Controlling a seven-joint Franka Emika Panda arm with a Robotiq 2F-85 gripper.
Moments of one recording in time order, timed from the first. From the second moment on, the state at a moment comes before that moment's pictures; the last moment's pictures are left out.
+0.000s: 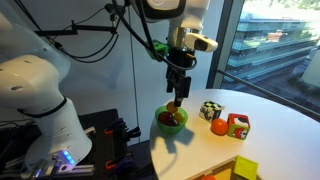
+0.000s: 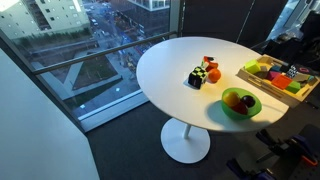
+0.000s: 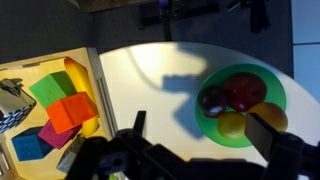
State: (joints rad) arm -0.15 -0.37 -0.15 -2.51 -0.11 2.03 -0.03
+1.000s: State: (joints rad) arm -0.20 -0.30 -0.17 -2.52 -0.14 2.03 -0.03
